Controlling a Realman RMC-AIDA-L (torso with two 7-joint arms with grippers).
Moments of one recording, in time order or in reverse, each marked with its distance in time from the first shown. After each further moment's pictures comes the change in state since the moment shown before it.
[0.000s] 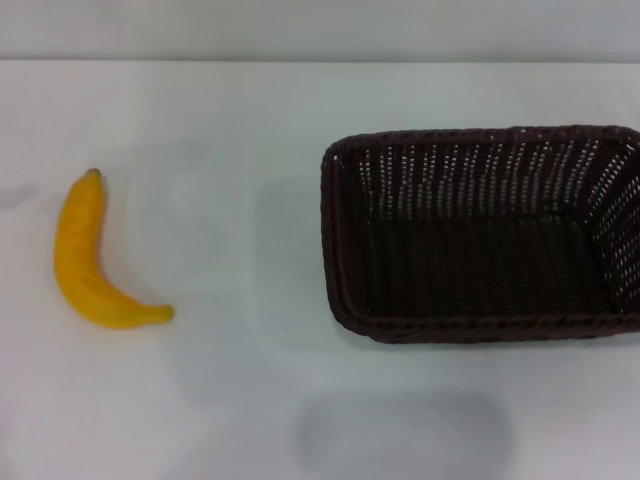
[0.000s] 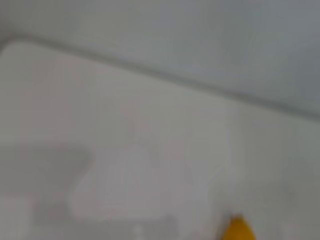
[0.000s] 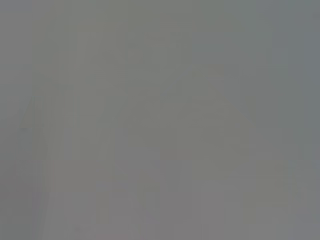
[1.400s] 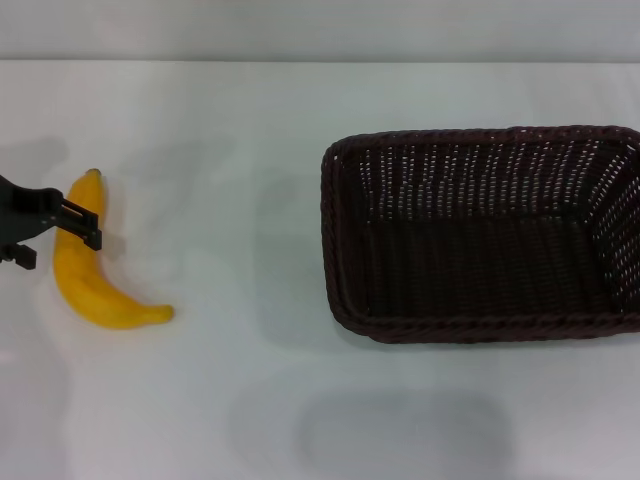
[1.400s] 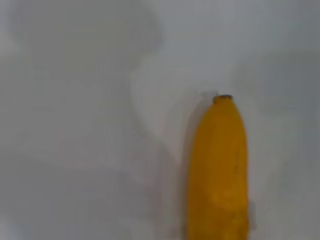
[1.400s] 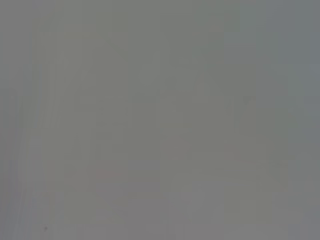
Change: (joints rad) left arm -0.227 -0.104 0.141 -0.415 0.300 0.121 -0.213; right arm 0.044 0.002 0.065 0.084 0.047 -0.016 -0.162
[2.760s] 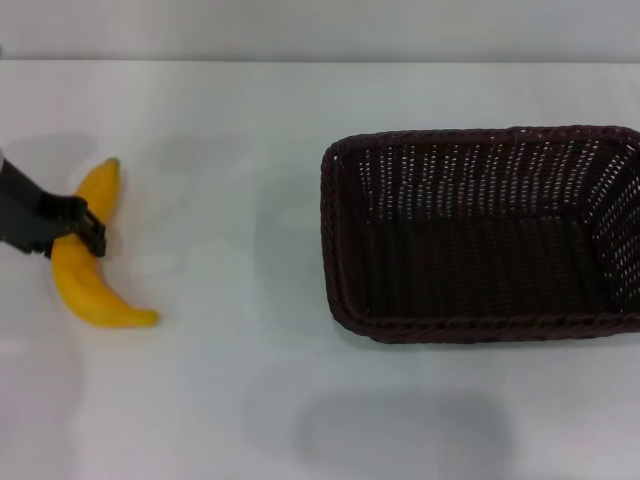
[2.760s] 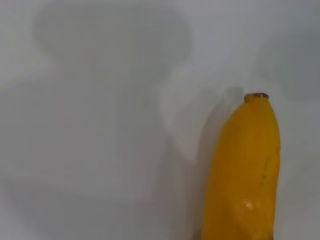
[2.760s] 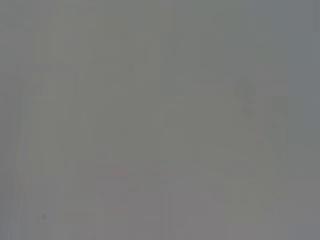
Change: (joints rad) left arm -0.047 -0.016 0.072 -0.106 0.038 0.118 0.030; right arm 0.008 0.000 -0.003 -0.002 0.000 -0.038 0.000
